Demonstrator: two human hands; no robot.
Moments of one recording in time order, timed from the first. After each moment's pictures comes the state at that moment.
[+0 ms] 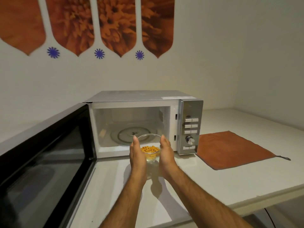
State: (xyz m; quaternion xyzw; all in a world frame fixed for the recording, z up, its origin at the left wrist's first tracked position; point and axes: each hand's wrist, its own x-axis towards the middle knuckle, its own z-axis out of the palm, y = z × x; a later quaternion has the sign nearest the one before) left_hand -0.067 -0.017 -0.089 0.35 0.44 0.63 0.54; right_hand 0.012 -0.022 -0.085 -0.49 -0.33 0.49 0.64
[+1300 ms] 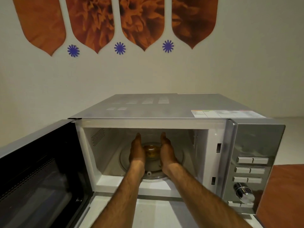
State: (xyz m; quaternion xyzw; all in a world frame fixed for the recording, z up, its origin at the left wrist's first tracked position) left_hand -0.095 0.232 -0.095 0.31 0.53 0.64 0.47; right_hand -0.010 0.233 -0.093 -0.50 -0.38 0.53 0.57
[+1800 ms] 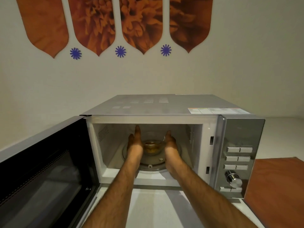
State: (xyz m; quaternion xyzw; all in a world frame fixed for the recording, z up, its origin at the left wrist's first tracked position) left_hand -0.107 0.196 -0.059 0.37 0.57 0.61 0.41; right_hand 0.004 0.204 -0.068 -0.55 -0.33 0.53 0.56
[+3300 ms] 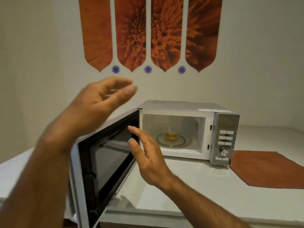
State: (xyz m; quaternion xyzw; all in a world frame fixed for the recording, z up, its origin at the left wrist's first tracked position) left_hand -0.274 -0.243 0.143 0.76 0.39 0.51 0.07; right_hand -0.114 -0.188 0.007 -0.27 -0.78 0.27 0.50
